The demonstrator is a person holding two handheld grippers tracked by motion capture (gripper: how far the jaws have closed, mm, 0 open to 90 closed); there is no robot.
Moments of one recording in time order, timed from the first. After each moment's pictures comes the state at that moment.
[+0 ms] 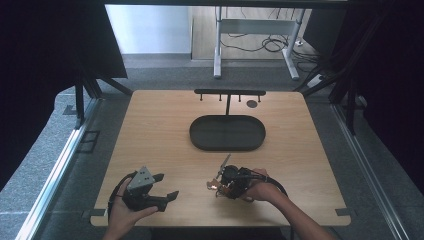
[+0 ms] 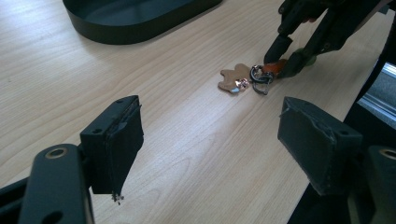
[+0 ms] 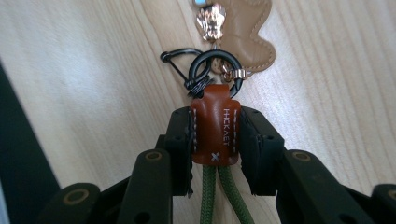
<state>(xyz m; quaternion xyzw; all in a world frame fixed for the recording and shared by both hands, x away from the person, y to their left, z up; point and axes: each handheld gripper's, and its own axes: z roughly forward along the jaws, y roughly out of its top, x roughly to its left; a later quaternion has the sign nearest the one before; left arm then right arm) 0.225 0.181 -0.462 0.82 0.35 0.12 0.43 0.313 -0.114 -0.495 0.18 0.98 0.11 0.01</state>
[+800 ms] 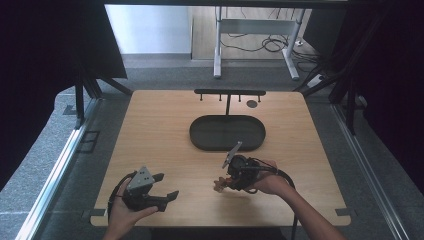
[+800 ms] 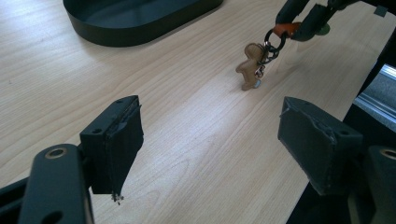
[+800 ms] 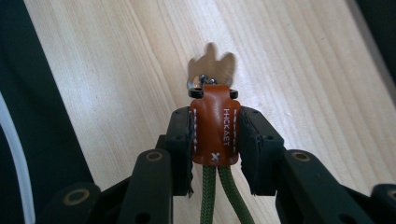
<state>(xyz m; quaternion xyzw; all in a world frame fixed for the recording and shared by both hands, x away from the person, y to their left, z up) 0.224 0.180 -0.460 0.82 0.35 0.12 0.44 0.315 -0.129 -0.445 0.18 0.97 0.17 0.03</state>
